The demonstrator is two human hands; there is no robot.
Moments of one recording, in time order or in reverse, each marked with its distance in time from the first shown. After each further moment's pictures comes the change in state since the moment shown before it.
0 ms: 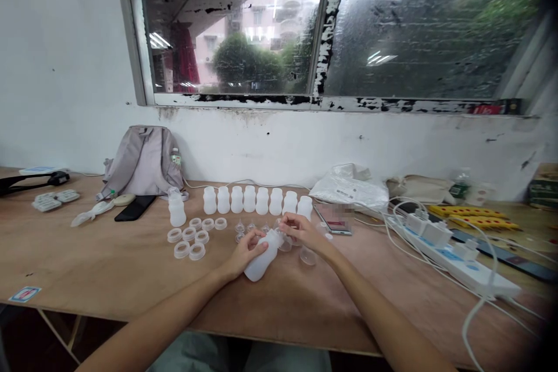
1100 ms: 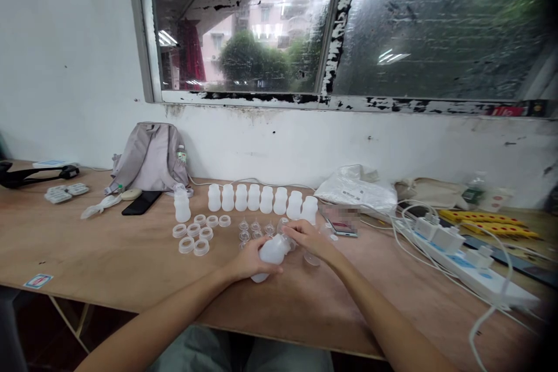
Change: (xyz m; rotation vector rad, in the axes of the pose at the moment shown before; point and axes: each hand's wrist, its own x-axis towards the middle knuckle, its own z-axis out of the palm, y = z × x) left_hand -0.003 0.003 0.003 0.367 -0.098 0.050; right_hand -0.004 -0.009 0.005 -0.248 -0.054 0.030
